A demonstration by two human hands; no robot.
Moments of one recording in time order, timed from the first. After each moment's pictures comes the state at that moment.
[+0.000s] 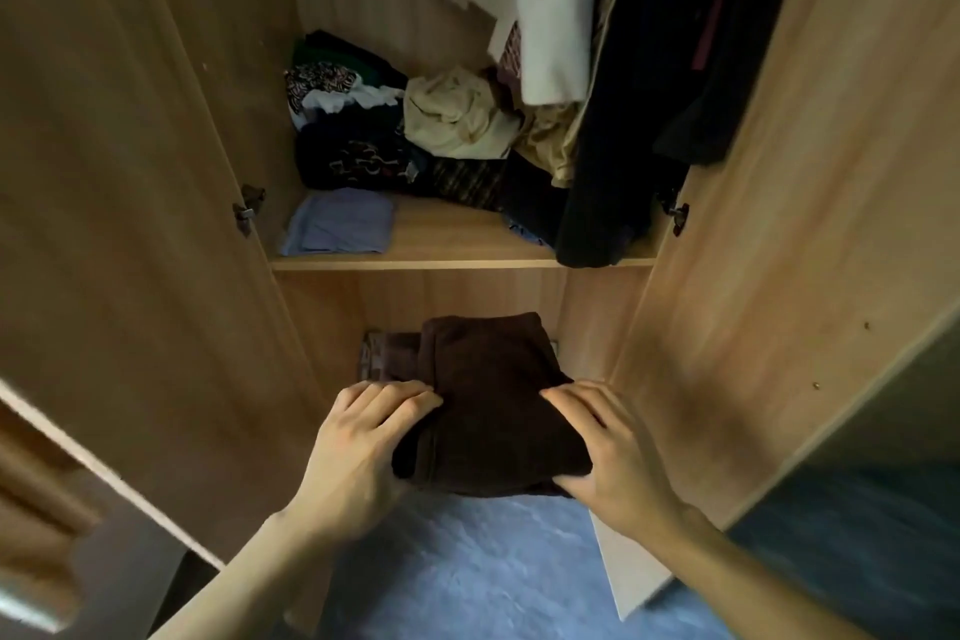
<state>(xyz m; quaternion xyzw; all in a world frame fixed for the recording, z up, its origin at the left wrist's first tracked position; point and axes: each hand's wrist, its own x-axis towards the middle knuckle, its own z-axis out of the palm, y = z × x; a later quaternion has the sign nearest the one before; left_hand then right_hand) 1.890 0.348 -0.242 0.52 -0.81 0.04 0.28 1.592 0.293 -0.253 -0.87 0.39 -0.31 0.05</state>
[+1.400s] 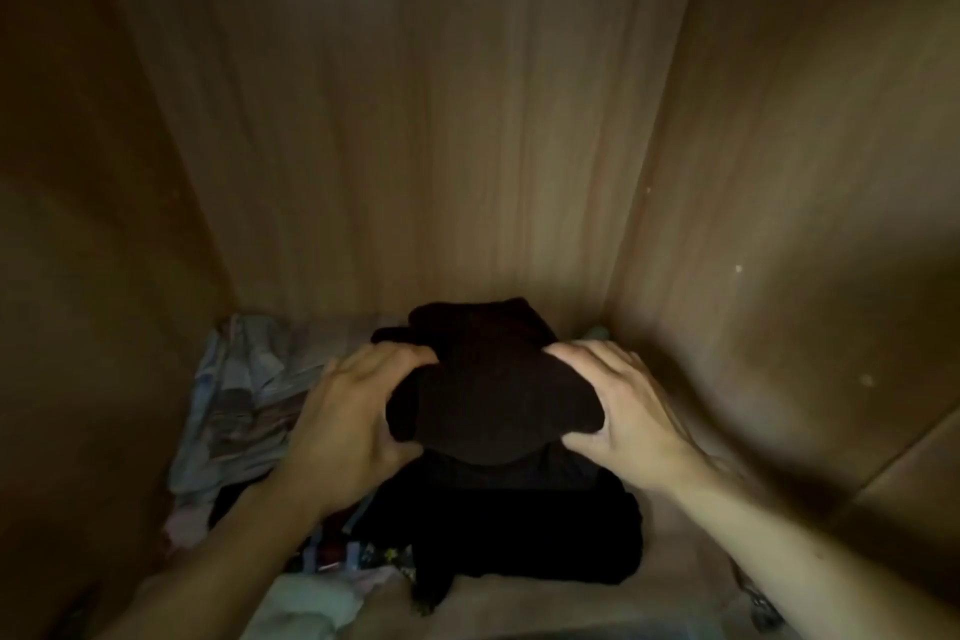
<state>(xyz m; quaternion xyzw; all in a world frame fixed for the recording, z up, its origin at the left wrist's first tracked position) 1.945 -0.149 -0.841 0.50 -0.80 -0.02 0.33 1.649 -0.208 -0.850 -0.87 0.42 -0.27 0.04</state>
